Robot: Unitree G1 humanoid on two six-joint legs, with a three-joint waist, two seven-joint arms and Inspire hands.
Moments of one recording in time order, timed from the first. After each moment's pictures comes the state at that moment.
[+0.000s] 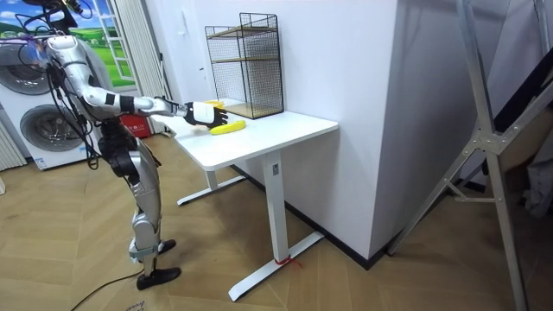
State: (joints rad) left arm 0.27 0.29 -0.04 0.93 0.39 0.06 -0.10; right arm -0.03 -0.42 0.06 0.38 0.04 -0.02 0.28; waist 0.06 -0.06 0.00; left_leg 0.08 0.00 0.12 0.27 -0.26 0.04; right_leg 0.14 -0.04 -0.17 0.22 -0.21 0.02
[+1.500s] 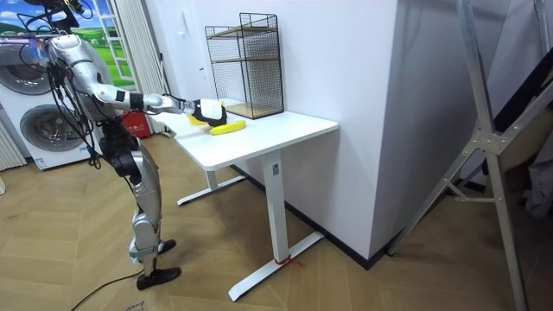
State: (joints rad) left arm 0.26 0.28 -0.05 0.96 0.39 0.09 -0.10; right arm -0.13 -0.42 0.08 0.49 -0.06 -0.02 0.19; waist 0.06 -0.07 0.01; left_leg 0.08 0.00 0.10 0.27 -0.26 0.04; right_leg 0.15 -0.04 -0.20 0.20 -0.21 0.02
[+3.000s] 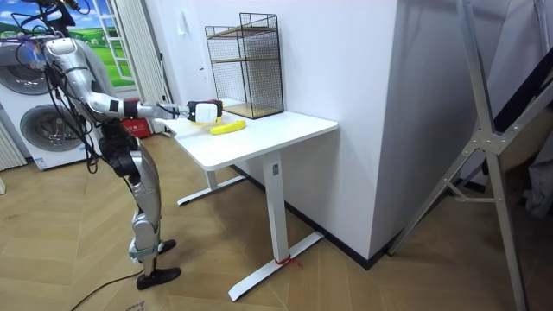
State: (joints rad) left arm 0.27 0.23 -0.02 1.02 0.39 0.09 -0.09; right arm -0.07 -0.34 0.04 0.39 0.49 -0.02 0.15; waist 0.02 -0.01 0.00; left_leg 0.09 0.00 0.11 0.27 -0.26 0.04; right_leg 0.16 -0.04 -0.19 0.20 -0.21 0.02
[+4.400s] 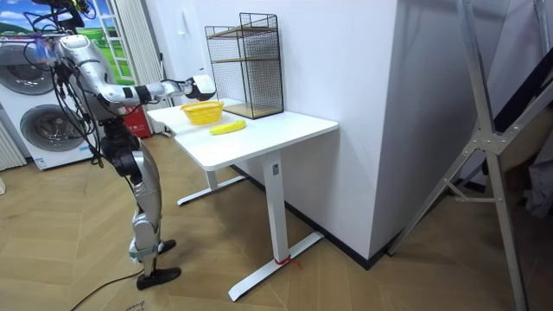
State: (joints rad) left arm 0.22 0.25 -0.01 1.00 0.41 0.08 -0.10; right arm -0.12 -0.42 0.14 0.06 0.03 -0.02 0.23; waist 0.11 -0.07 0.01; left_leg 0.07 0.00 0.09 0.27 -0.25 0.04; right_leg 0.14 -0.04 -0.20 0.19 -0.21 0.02
